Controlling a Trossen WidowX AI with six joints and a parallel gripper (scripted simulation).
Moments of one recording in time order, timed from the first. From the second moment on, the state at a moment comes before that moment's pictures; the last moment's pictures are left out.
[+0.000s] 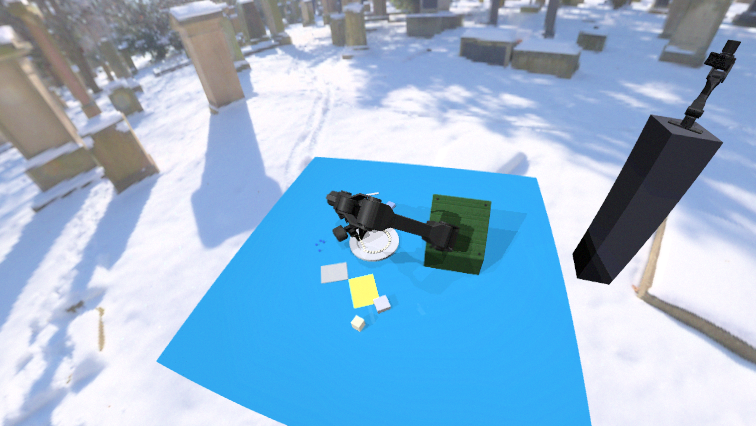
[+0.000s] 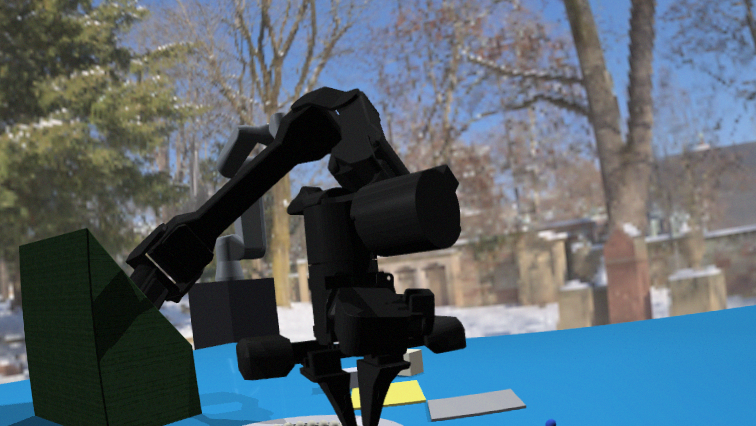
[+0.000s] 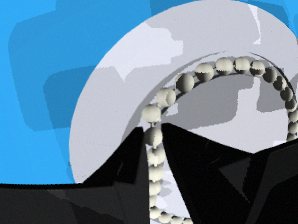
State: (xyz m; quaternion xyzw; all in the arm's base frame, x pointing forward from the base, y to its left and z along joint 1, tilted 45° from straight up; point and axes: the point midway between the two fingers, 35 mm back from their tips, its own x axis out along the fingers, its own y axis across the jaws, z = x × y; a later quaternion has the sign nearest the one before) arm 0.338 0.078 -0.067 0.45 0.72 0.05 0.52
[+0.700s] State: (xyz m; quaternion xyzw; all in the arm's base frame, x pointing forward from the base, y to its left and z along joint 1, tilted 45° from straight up) arm 0.341 0.077 -0.061 0.45 0.73 0.05 0.52
